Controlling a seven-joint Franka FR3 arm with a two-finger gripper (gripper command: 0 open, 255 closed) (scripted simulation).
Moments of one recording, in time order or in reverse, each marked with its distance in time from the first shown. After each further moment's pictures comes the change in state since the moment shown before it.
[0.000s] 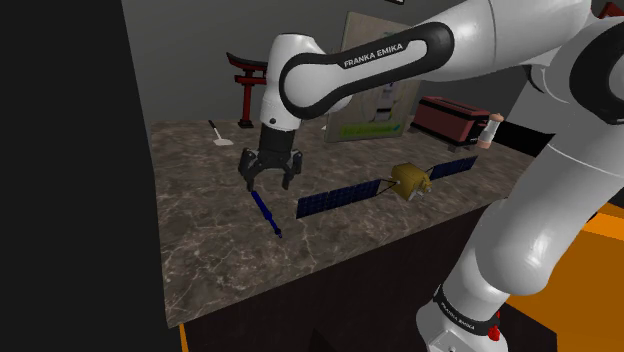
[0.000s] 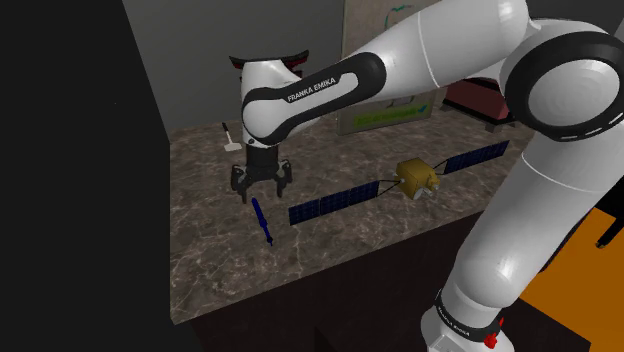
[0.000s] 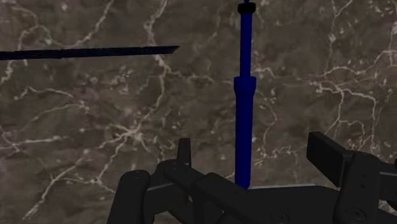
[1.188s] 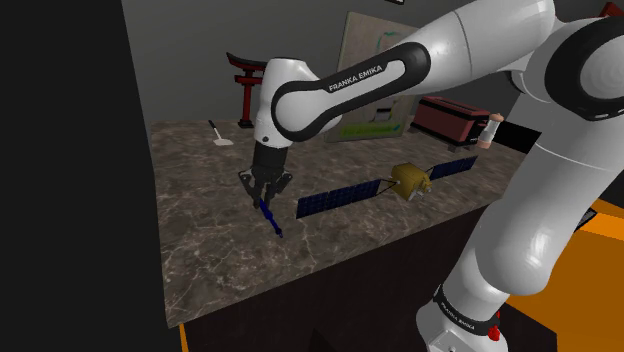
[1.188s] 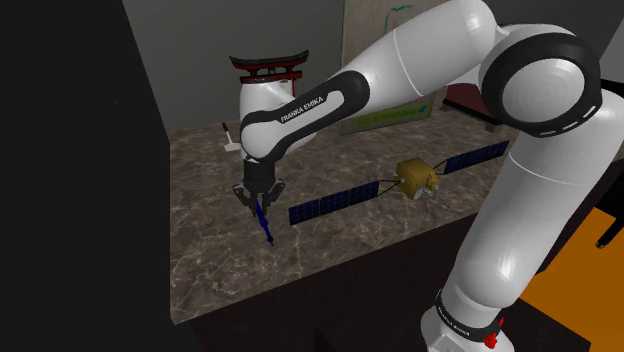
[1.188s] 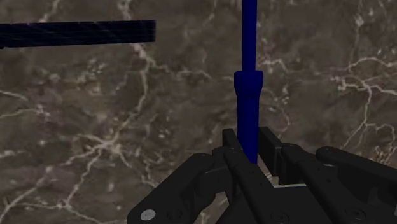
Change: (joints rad) arm 0.005 0.080 0.009 -0.026 -0.013 0.111 0.019
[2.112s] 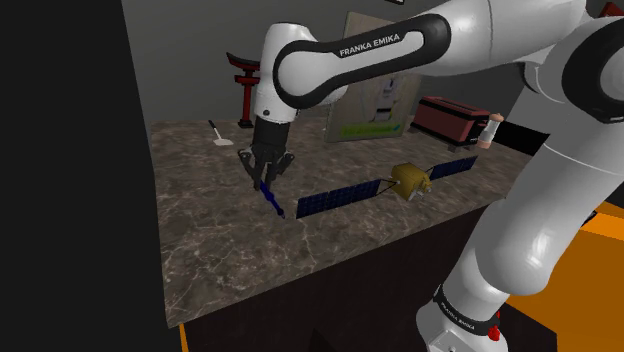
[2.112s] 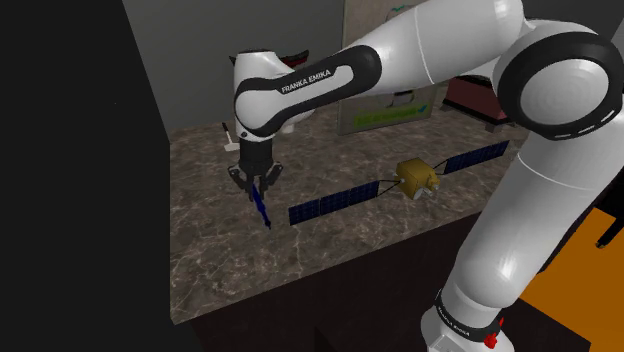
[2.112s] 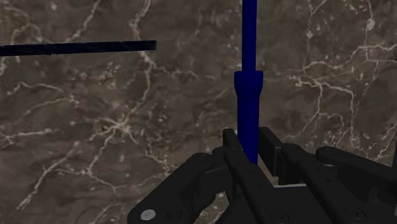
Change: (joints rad) arm -0.001 -0.055 -0.003 0.094 0.009 -0.153 0.006
